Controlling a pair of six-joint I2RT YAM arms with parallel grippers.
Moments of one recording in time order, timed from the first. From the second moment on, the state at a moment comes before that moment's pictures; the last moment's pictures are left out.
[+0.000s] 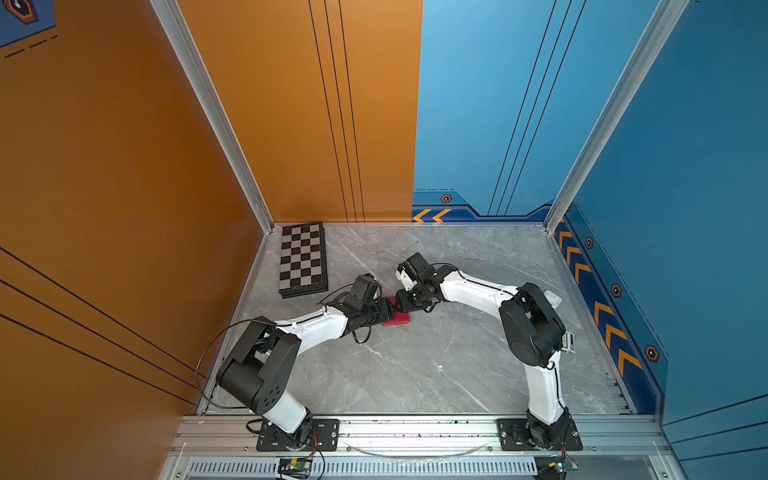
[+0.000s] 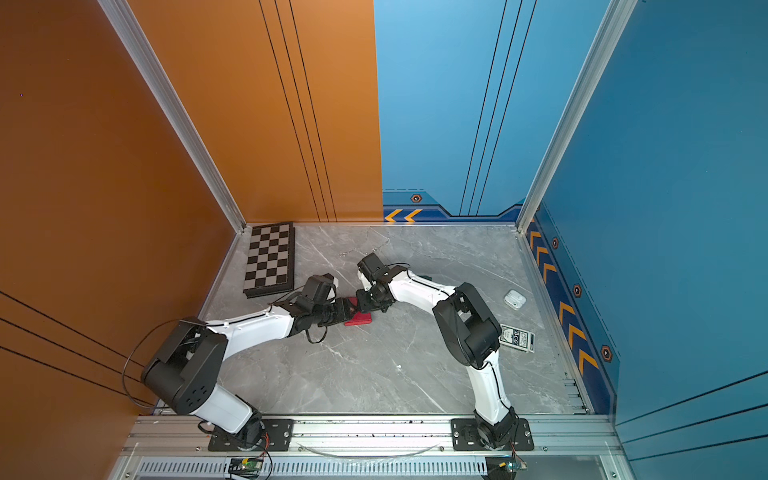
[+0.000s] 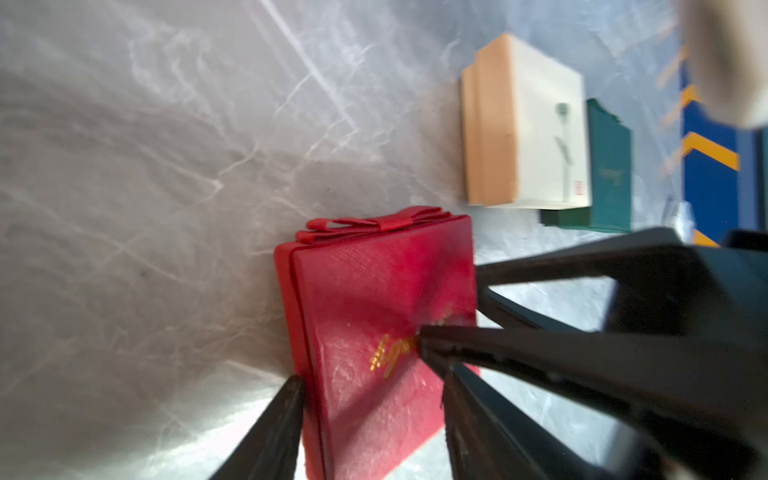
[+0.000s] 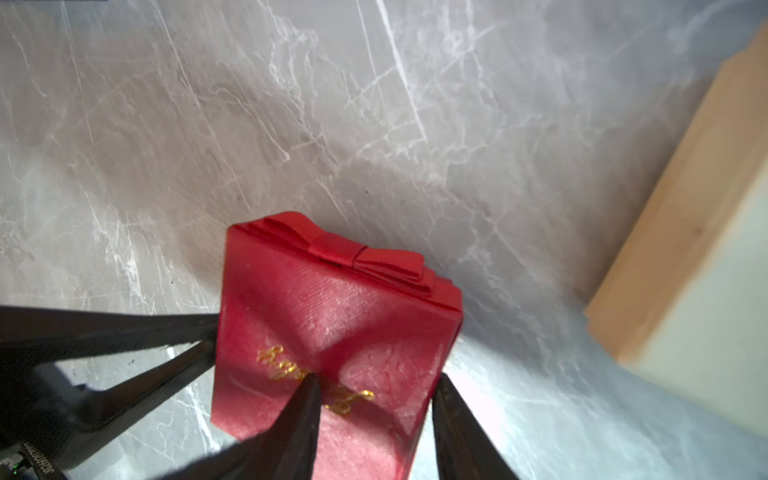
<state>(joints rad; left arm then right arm) -0.51 1.55 0.78 -0.05 0.18 -0.72 0.71 2.05 1.53 -0.59 -0.22 0.37</state>
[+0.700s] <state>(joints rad) -0.37 1.12 0.60 -0.12 0.07 -0.64 0.77 2.11 1.64 -0.70 -0.11 0.40</state>
